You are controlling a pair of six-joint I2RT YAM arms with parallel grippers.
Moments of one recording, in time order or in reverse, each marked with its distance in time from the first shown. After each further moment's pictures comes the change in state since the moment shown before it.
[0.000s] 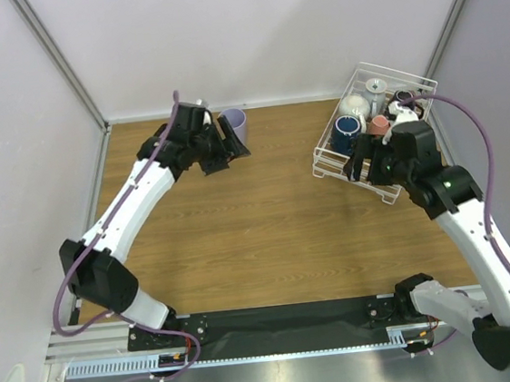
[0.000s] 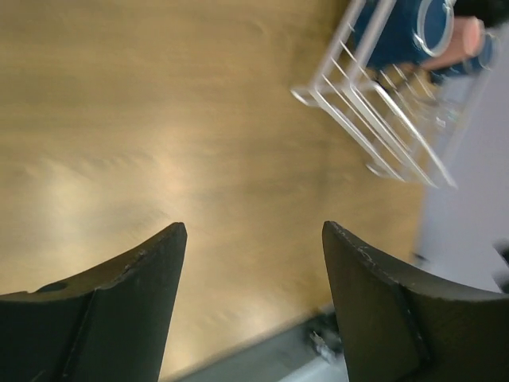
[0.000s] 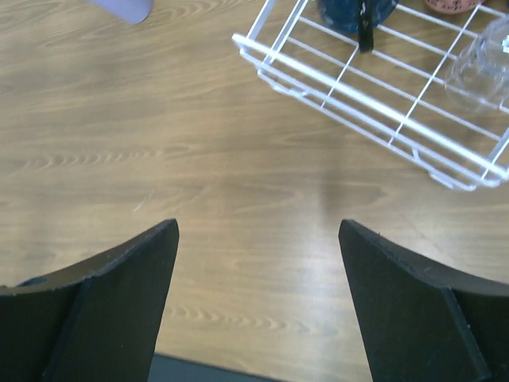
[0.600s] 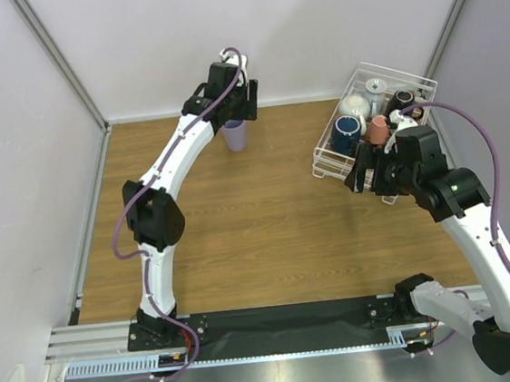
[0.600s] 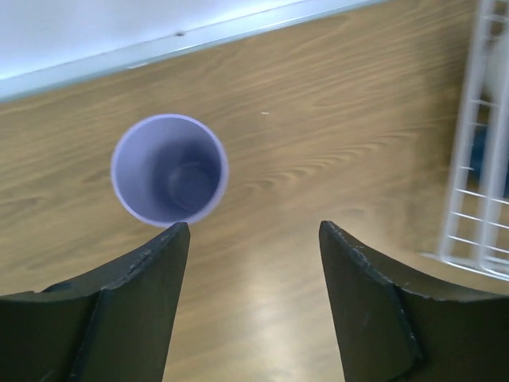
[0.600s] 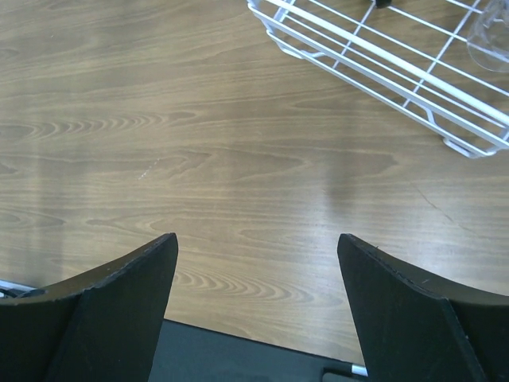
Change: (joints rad) left arm -0.028 0.577 0.643 0.107 -0.285 0.599; right arm -0.011 -0.050 0.018 -0.158 -0.105 0.003
